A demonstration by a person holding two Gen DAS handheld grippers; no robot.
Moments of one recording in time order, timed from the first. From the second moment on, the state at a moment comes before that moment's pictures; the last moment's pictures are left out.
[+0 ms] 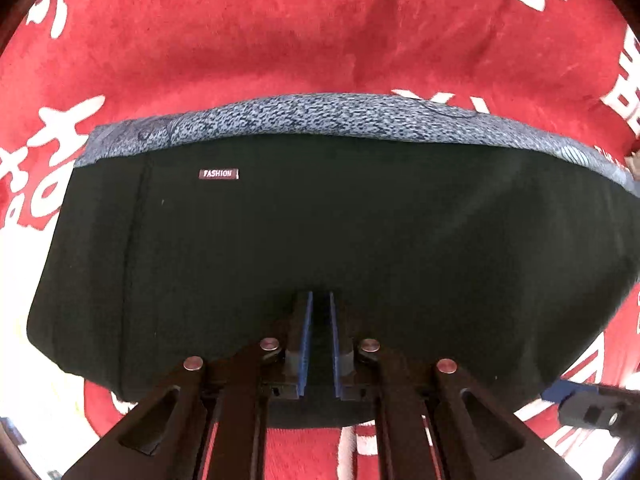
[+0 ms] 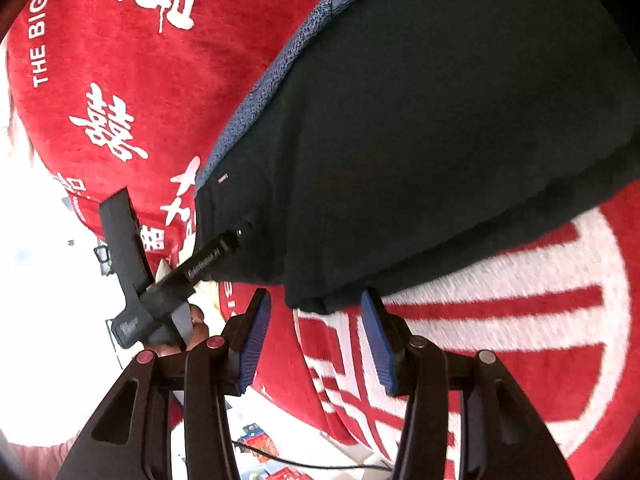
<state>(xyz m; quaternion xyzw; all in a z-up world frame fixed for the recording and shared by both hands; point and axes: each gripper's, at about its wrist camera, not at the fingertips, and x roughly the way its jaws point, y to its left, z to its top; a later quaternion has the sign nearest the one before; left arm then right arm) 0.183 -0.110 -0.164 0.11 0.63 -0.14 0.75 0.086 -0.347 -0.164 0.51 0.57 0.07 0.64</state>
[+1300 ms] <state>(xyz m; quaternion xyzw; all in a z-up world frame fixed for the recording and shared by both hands) 0.231 -0.257 -0.172 0.10 0.60 -0.17 0.78 0.196 -0.467 -0.136 0.22 0.61 -0.04 0.76</state>
